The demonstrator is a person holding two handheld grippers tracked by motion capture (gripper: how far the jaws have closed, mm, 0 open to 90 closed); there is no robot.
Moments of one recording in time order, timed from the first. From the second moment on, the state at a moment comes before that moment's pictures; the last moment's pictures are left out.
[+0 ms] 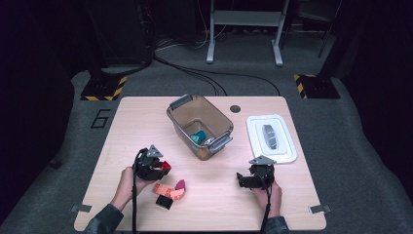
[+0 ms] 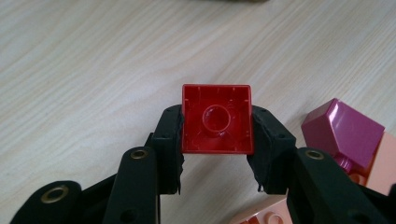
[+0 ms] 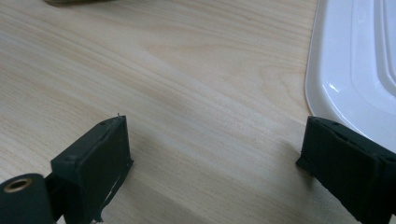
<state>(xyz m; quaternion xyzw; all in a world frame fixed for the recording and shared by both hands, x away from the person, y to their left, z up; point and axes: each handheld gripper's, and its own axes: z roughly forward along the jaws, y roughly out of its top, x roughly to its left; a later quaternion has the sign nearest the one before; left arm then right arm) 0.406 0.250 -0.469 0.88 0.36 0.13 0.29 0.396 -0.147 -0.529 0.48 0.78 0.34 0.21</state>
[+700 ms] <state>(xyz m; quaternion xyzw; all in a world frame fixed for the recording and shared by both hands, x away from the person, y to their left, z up) 0.420 0.244 -0.417 0.87 0.35 0.15 0.32 0.396 -0.146 -0.528 0.48 0.78 0.34 0.21</state>
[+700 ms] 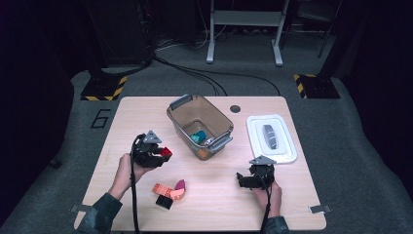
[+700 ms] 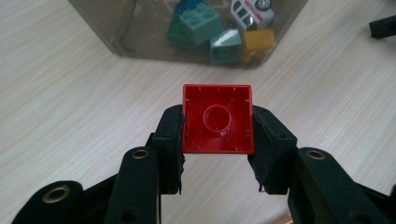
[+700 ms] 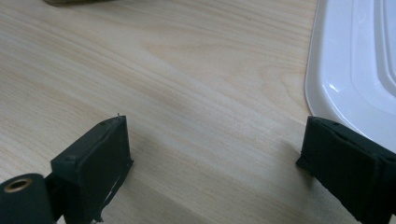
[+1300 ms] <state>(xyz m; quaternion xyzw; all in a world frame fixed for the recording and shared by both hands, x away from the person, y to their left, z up) 0.445 0.225 -0.378 0.86 0.34 0.15 0.35 0.396 -0.146 -0.528 0.48 0.78 0.34 0.21</state>
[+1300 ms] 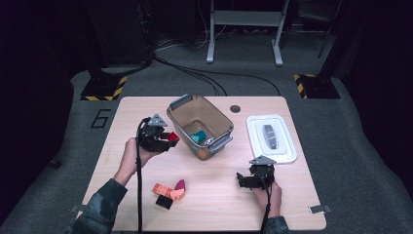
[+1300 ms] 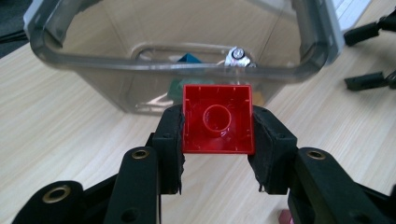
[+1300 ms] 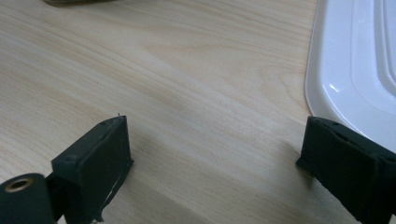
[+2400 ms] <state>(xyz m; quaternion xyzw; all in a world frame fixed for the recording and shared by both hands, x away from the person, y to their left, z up) 0.487 0.146 -0.369 0.89 0.31 0.08 0.32 0.396 -0.147 -0.528 0.48 0.78 0.34 0.21</state>
